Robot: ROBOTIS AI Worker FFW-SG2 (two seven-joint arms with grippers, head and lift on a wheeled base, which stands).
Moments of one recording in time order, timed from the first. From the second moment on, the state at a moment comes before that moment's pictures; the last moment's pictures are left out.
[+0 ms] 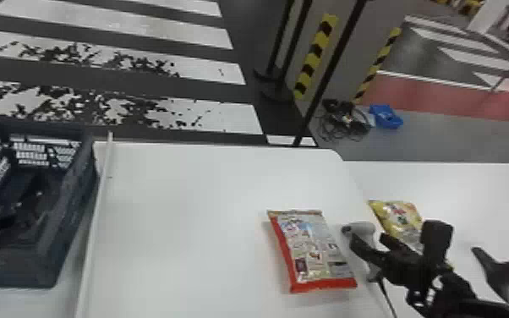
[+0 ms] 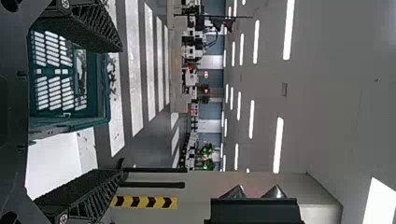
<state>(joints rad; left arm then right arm) 0.34 0.40 -0.14 -1.93 0.31 -0.13 0.04 0.30 -0.40 -0.43 -1.54 -0.33 0.34 0.37</state>
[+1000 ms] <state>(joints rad) 0.33 0.40 -0.15 -1.95 0.31 -0.12 0.04 0.35 -0.30 -0.27 -1.80 -0.29 0.58 0.39</state>
